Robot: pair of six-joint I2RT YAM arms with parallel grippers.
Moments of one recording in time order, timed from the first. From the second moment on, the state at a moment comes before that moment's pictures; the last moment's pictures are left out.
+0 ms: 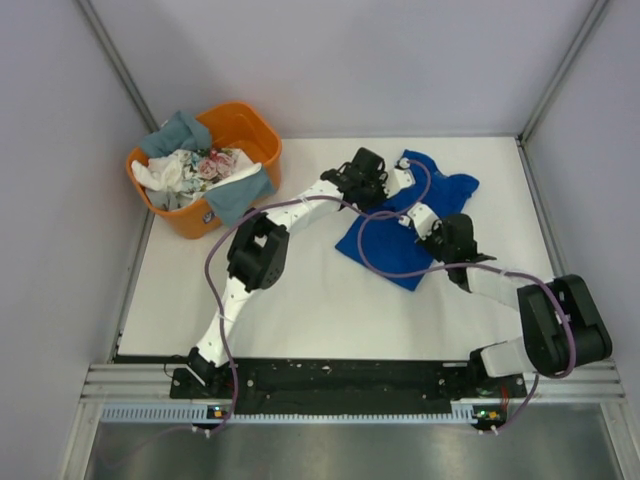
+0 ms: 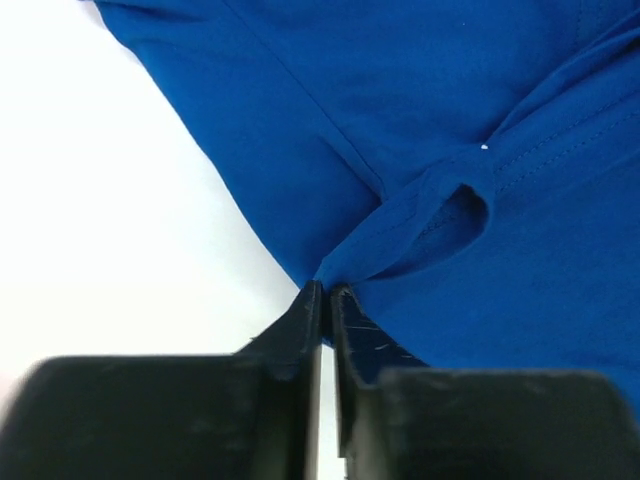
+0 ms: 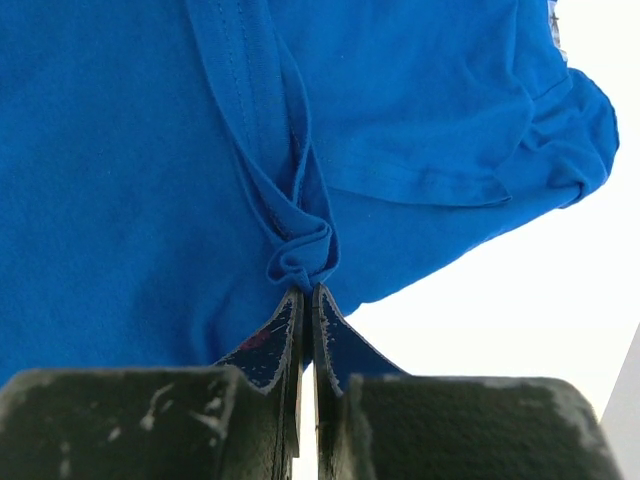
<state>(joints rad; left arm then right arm) -0.69 2.38 2.08 -0.48 0.18 0.57 0.26 1.38 0.52 0.26 0.02 -0.62</state>
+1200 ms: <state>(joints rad) -0.48 1.92 1.87 -0.78 0.36 0.58 0.33 1.60 0.98 -0.08 -0.40 -0.70</state>
